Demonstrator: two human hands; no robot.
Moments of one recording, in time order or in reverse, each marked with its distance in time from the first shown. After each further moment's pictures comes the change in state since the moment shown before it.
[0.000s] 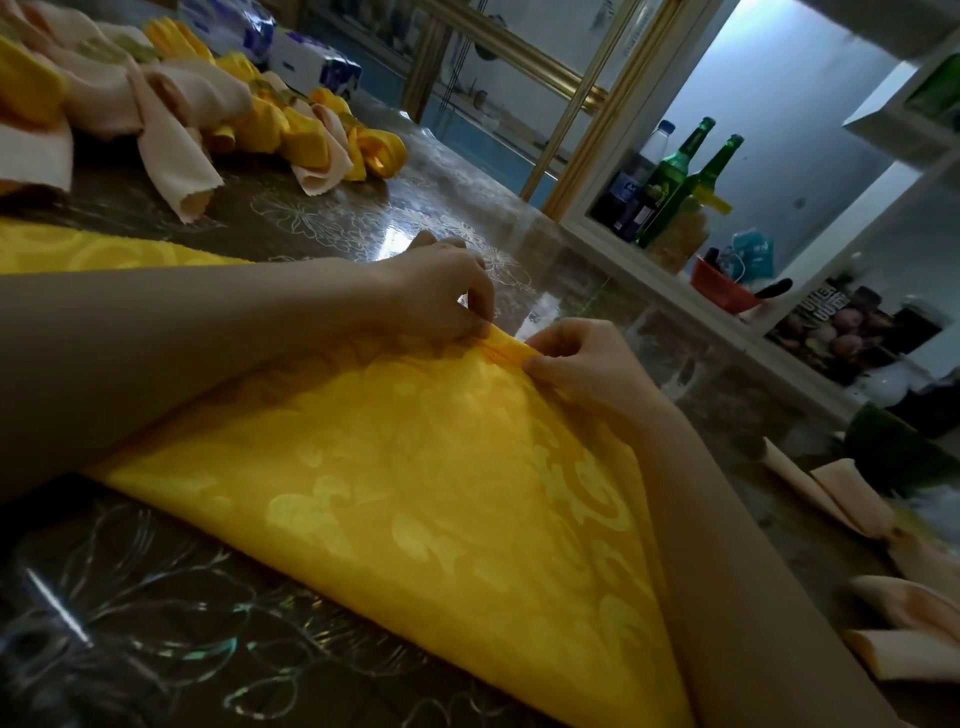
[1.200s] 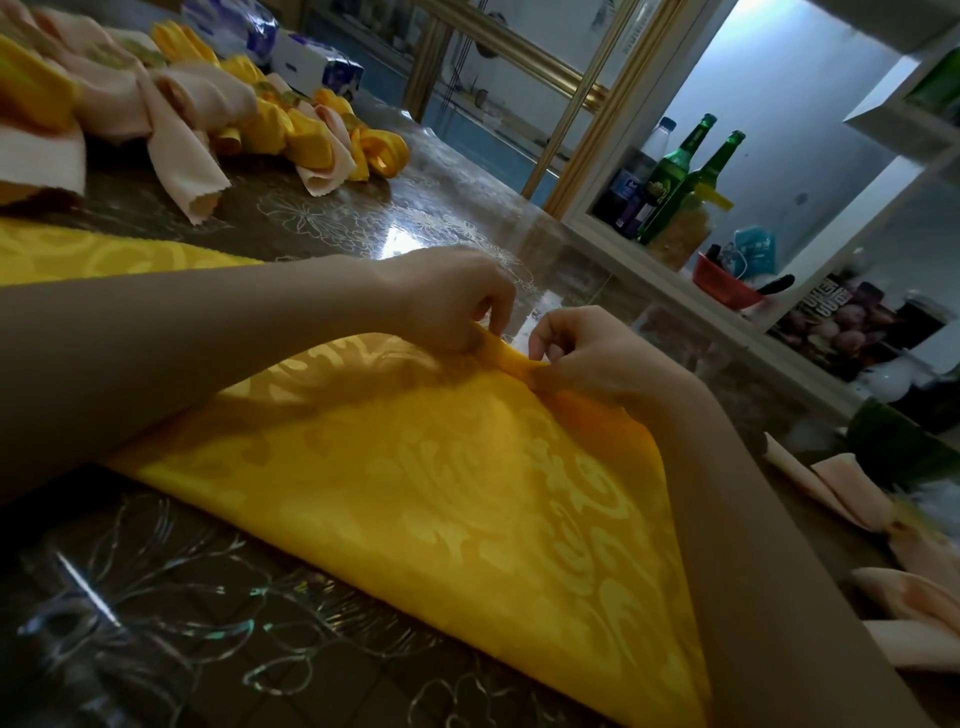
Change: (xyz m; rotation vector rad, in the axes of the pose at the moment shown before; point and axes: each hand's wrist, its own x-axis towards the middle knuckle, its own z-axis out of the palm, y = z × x) left_hand -0.018 0.029 -0.020 0.045 -0.144 0.012; right_hand -0.010 -0.025 -0.014 -0.249 -0.216 0.010
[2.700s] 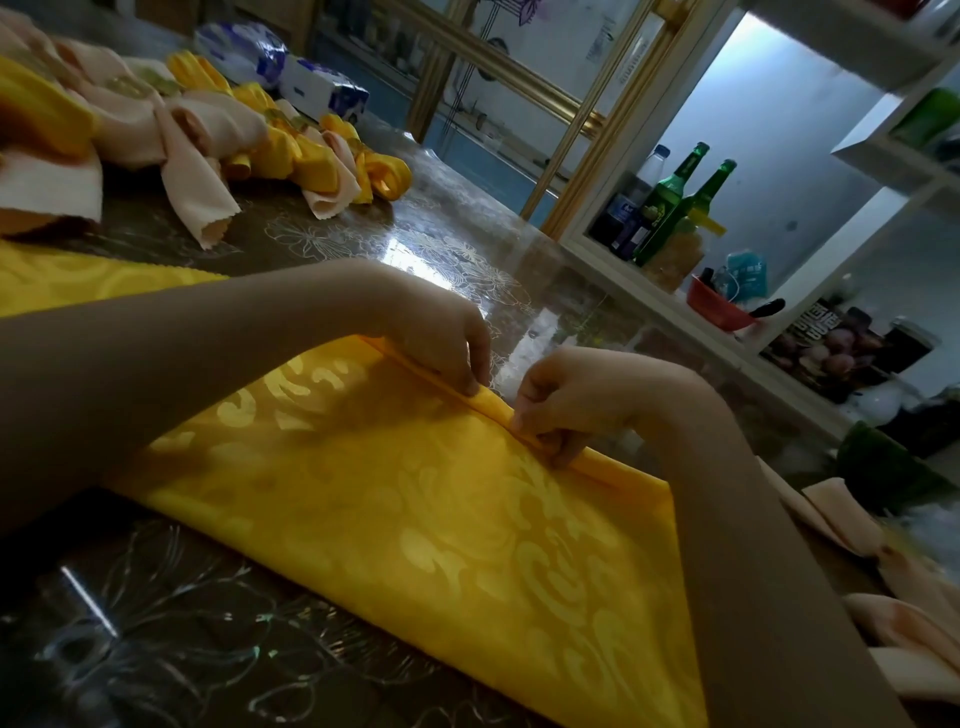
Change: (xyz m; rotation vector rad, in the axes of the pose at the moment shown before) left_hand -0.003 0.009 -0.016 -0.170 -0.347 -0.217; right_hand -0.011 -0.027 -0.009 -0.226 -0.300 0.124
